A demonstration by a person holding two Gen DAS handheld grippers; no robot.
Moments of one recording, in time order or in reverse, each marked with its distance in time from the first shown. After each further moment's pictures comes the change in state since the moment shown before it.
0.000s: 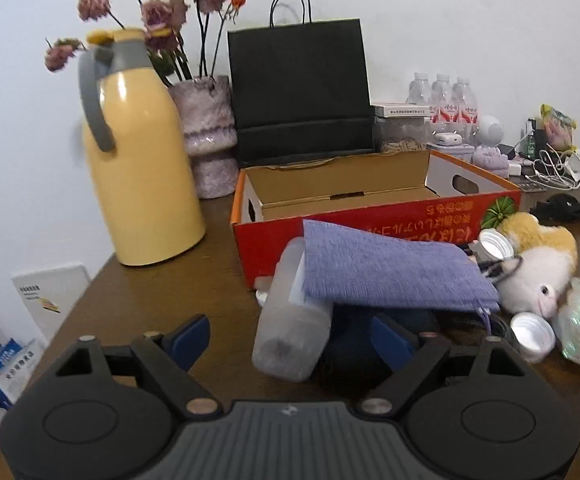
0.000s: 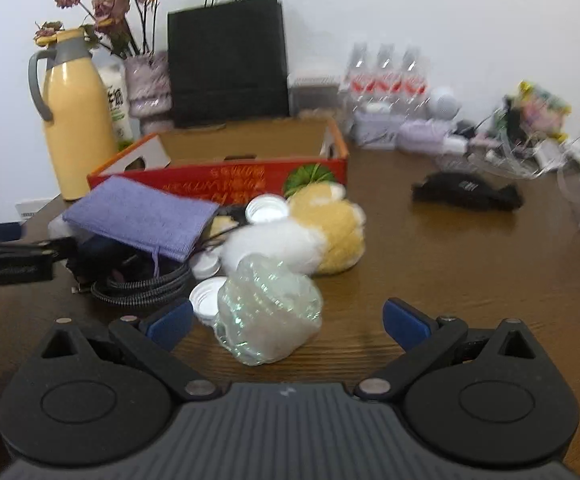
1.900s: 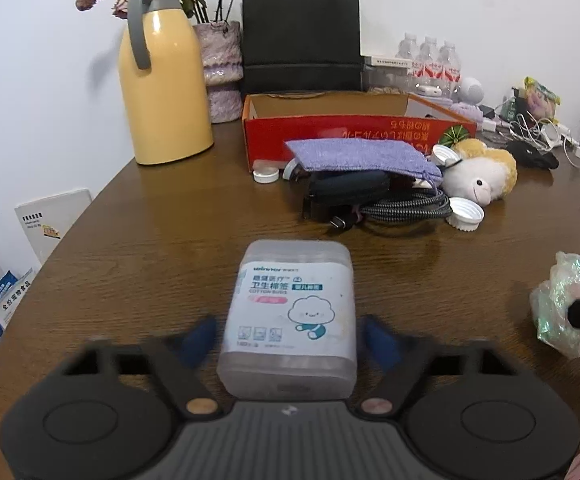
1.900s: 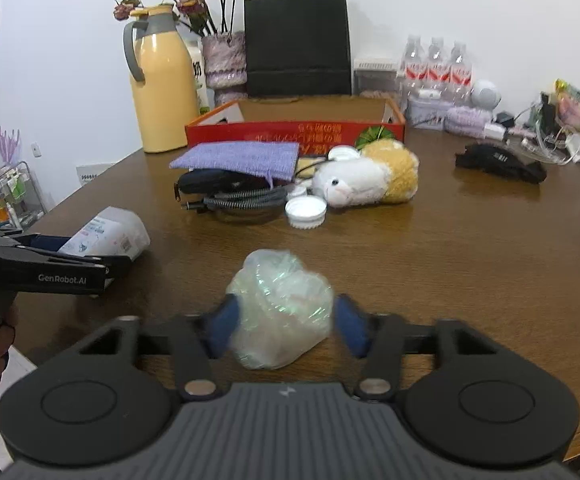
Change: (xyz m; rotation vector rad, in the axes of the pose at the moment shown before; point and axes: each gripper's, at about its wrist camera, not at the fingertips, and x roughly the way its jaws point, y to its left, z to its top) left arm -0.103 0.006 -0.079 -0.052 0.156 -0.036; right arm -0.086 0.036 -0.055 -0.068 0.050 0.125
